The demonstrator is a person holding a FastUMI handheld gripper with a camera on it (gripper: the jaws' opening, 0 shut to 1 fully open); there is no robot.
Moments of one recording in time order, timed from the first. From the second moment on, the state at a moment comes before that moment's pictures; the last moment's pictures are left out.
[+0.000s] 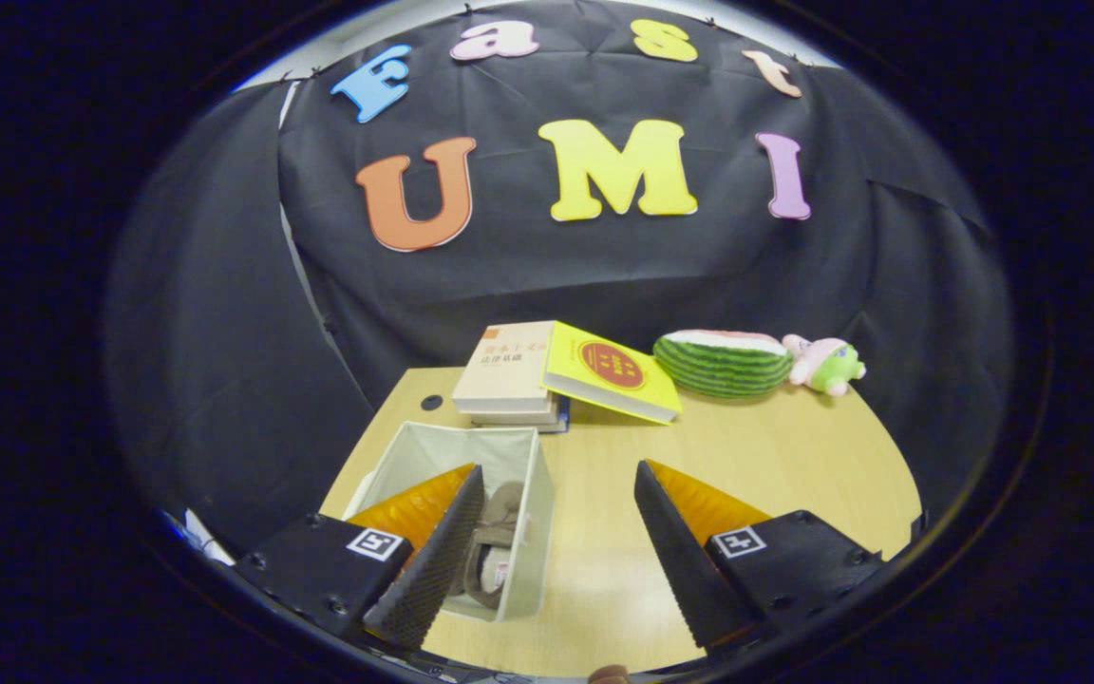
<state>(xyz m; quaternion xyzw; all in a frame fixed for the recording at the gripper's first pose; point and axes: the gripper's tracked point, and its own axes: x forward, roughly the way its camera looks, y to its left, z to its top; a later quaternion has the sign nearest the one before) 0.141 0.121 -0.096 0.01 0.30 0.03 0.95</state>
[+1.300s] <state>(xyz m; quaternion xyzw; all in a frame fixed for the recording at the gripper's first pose) -0.012 0.032 0.020 -0.04 0.03 -0.01 1.00</state>
